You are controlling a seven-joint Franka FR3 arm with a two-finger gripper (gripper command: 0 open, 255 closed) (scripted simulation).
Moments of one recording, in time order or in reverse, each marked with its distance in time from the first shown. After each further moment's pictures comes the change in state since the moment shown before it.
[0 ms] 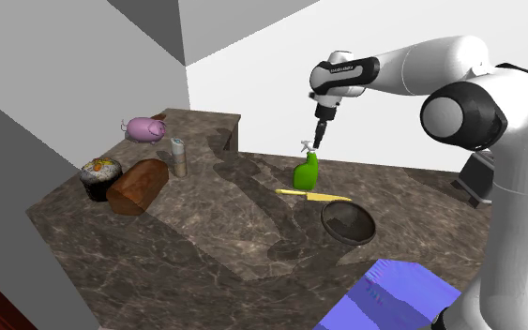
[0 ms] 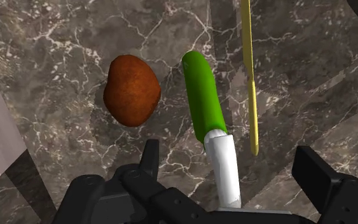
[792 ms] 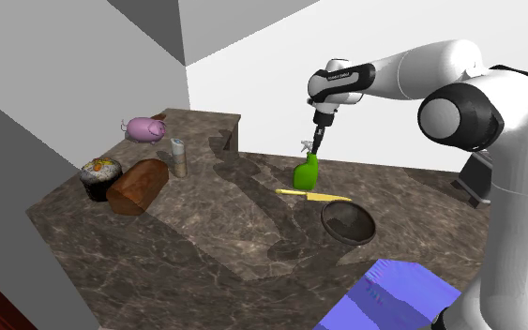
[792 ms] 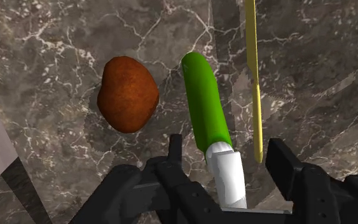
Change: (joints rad) arm 0.005 0.012 0.005 -0.044 0.008 0.056 -0.005
